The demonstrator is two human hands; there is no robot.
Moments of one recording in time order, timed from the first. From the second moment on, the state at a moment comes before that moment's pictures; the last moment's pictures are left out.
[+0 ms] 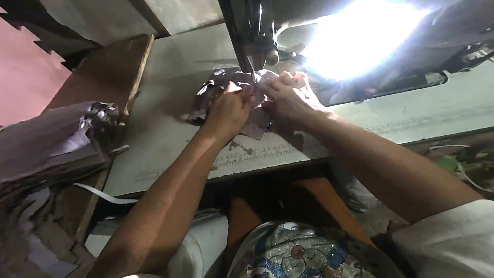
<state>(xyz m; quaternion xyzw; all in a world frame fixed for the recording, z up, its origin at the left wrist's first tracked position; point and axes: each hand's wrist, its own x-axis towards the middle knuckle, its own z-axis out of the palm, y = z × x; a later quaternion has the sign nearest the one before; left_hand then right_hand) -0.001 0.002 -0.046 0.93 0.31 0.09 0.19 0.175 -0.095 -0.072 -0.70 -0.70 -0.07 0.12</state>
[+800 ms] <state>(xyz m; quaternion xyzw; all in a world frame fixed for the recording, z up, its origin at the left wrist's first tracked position) -0.007 0.002 -0.063 0.95 0.28 0.14 0.09 0.176 -0.096 -0.076 -0.70 -0.69 -0.05 0.16</state>
